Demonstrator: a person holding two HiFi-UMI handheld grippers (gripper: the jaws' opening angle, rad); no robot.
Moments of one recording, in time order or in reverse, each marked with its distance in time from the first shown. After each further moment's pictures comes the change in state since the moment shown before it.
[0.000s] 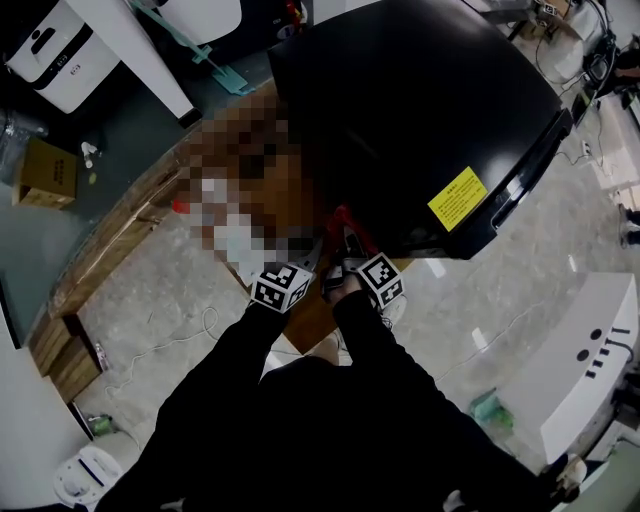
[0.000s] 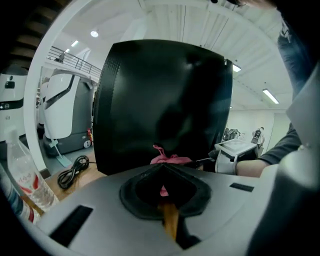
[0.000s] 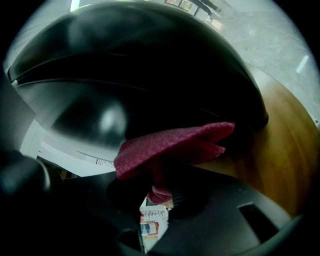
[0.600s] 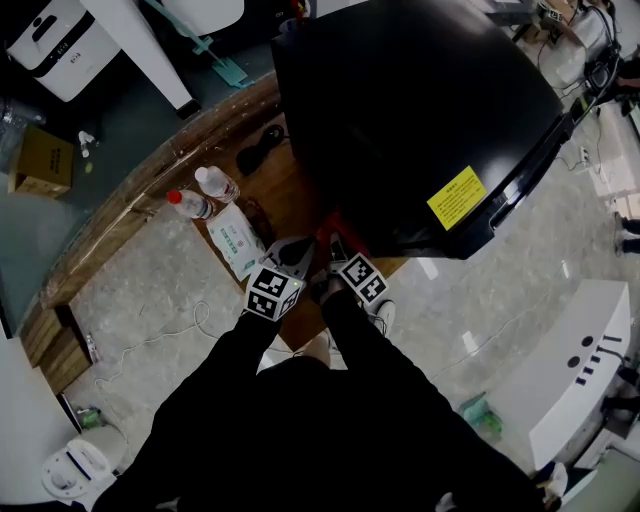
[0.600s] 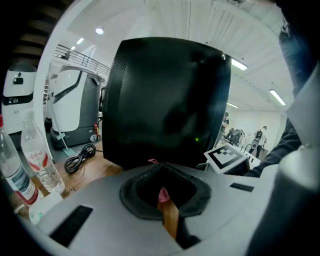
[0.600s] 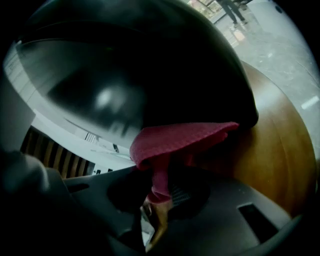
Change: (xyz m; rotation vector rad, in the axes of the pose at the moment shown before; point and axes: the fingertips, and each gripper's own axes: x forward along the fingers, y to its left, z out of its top) left arm -0.012 -0.001 -0.037 -0.037 0.033 0.054; right arm 0.010 -0.061 -0.032 -0.209 0.118 -0.129
